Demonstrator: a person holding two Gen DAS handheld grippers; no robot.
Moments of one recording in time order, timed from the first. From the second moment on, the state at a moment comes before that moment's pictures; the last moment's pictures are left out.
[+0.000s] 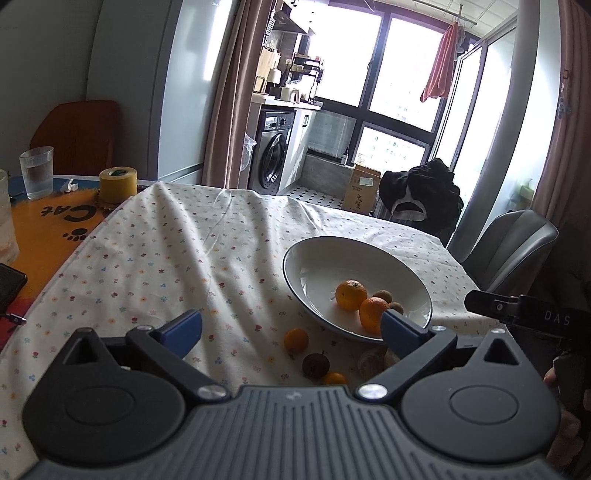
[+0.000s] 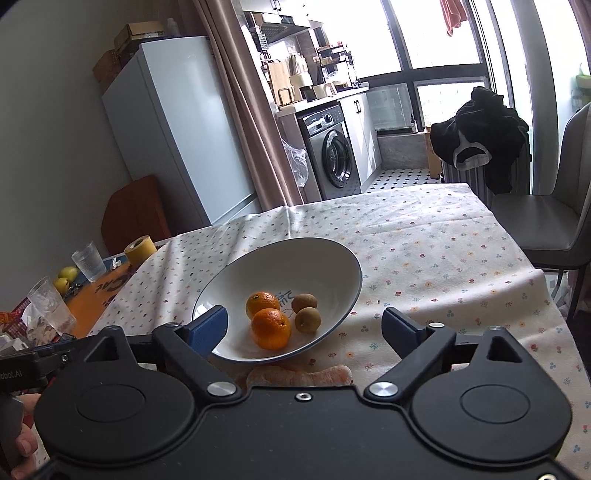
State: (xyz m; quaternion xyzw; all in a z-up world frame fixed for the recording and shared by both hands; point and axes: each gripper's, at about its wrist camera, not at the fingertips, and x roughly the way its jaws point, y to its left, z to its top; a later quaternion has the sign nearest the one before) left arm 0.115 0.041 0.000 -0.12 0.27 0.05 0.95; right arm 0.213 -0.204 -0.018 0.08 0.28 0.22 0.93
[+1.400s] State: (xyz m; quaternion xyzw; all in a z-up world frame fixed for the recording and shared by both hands) left arm 0.083 0.030 -0.026 -0.09 0.30 0.07 0.95; right arm 0.190 -0.218 -0.038 0.06 0.33 0.23 0.91
